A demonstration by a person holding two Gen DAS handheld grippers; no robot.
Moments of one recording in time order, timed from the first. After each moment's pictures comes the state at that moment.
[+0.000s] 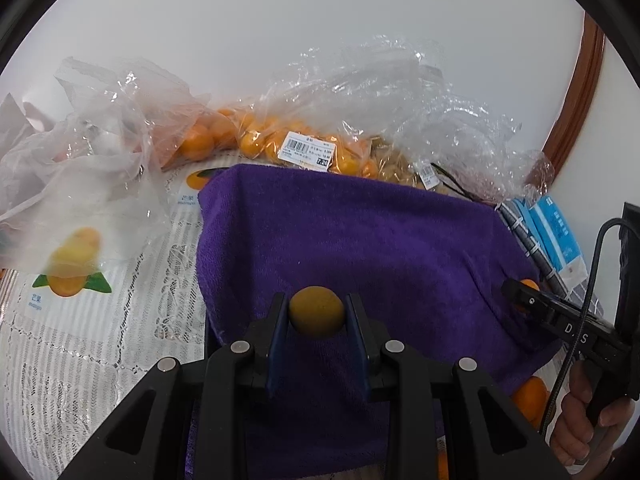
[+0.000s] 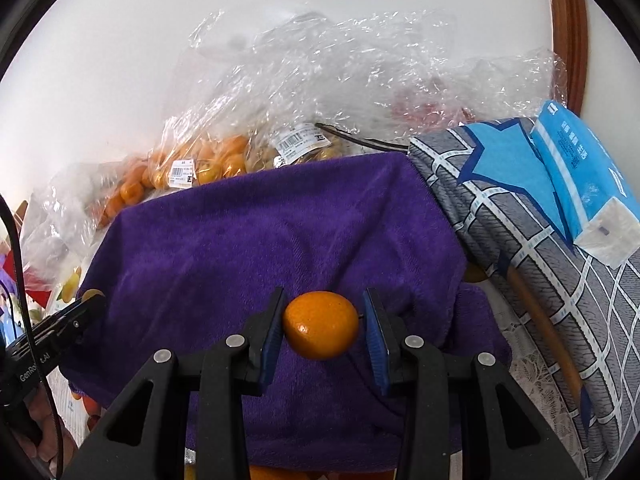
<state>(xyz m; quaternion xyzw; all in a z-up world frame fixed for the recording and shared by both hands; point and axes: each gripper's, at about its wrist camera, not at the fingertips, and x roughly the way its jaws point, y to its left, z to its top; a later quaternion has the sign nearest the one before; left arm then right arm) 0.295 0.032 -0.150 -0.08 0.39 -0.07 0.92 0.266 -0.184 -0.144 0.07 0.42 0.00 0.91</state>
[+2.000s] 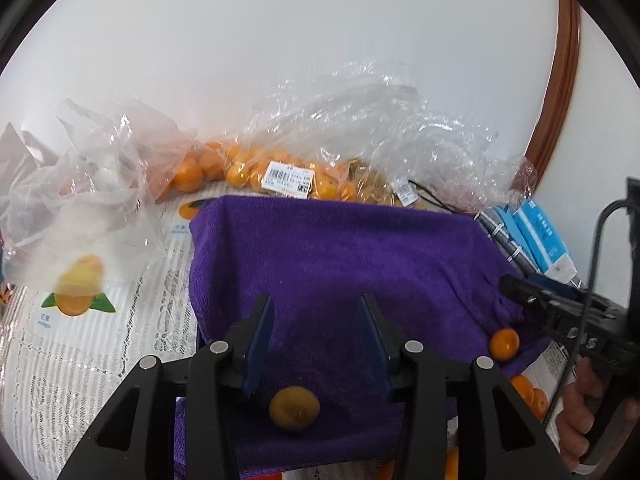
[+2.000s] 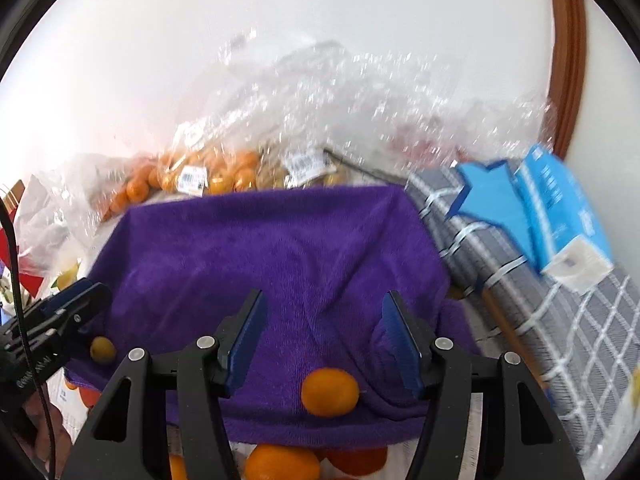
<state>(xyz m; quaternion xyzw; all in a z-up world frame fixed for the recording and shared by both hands) 0.275 0.023 -0.128 -0.07 0.33 -0.08 0.94 0.247 -0.164 -0.111 0.02 0.39 -0.03 0.92</state>
